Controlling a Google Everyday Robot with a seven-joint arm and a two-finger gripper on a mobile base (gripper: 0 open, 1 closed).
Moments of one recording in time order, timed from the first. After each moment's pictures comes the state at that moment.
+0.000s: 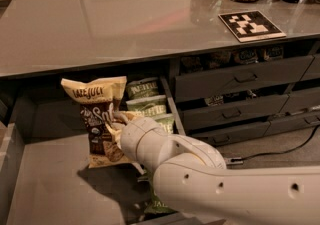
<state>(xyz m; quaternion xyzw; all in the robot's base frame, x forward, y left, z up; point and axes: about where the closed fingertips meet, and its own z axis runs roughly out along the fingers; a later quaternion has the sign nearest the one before) 0.482 0.114 0.775 -0.33 0.74 0.18 0.56</state>
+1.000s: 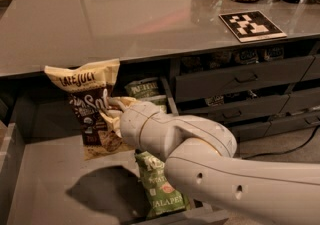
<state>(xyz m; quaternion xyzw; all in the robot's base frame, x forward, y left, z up) 0.481 0.117 0.827 -0.37 0.70 0.21 0.58</state>
